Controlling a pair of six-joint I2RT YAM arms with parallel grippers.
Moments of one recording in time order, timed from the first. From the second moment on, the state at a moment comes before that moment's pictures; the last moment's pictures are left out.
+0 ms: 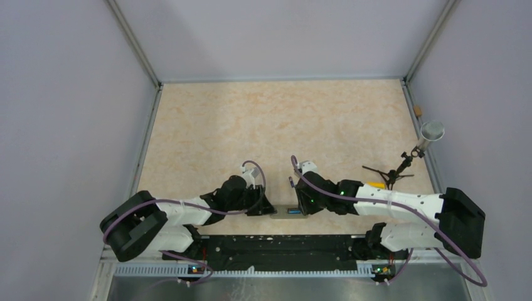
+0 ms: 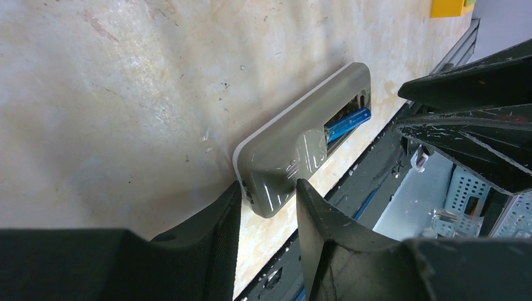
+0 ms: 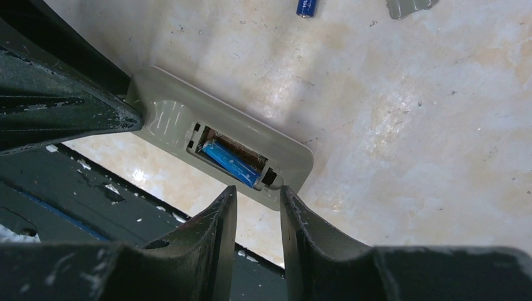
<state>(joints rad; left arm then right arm) -0.84 1.27 0.24 0.40 0.32 -0.92 1.10 1.19 0.67 -0.47 0.18 0.64</state>
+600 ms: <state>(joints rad) -0.85 1.27 0.24 0.40 0.32 -0.92 1.10 1.21 0.65 -0.44 0.15 0.68</state>
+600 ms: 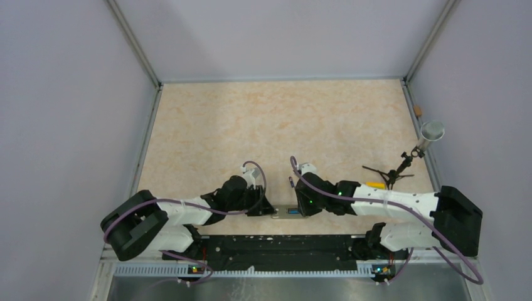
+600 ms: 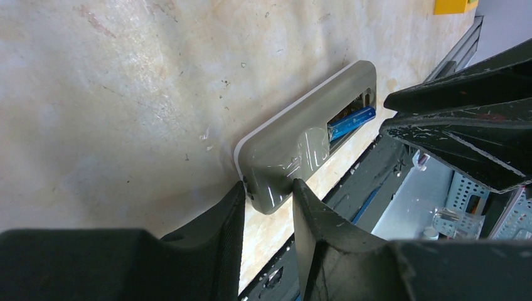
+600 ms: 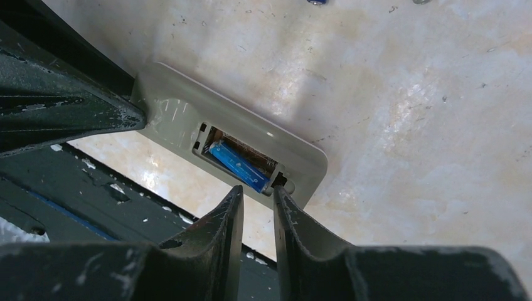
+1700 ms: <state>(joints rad) -0.85 1.27 0.24 0.40 0.32 -0.92 1.10 1.28 0.65 -0.41 0.10 0.67</state>
